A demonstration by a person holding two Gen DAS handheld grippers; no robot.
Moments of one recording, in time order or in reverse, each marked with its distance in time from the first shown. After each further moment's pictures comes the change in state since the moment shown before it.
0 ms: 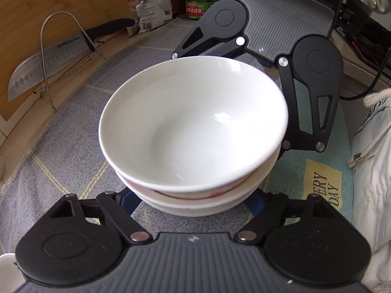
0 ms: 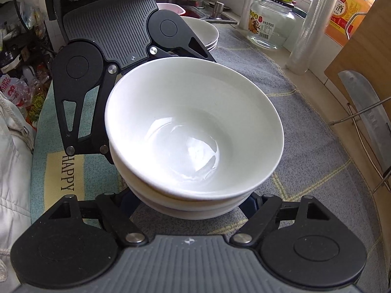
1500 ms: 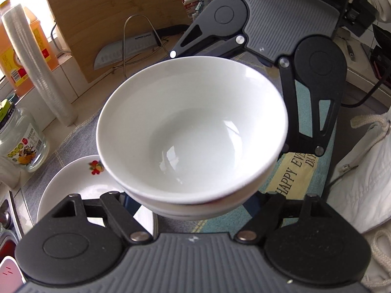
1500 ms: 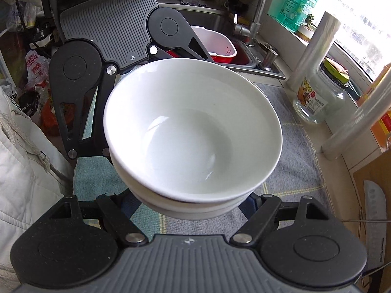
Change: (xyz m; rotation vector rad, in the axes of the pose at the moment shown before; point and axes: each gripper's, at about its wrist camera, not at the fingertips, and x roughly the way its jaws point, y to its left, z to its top) left arm -0.126 -0.030 -0.063 -0.170 0.003 0.210; right arm -0.001 0.052 0.122 -0.234 -0.021 0.058
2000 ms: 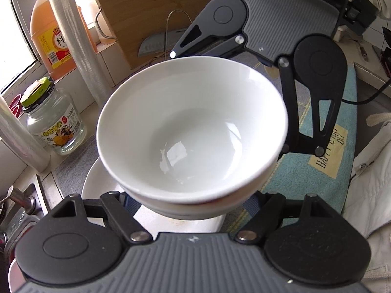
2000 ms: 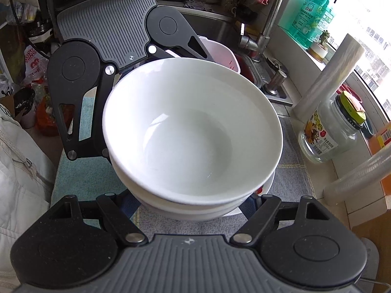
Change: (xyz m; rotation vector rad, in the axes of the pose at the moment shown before) left arm -0.020 0.057 -0.038 -0.015 -0.024 0.061; right arm 0.040 -0.012 0.065 -0.063 0.000 -0.016
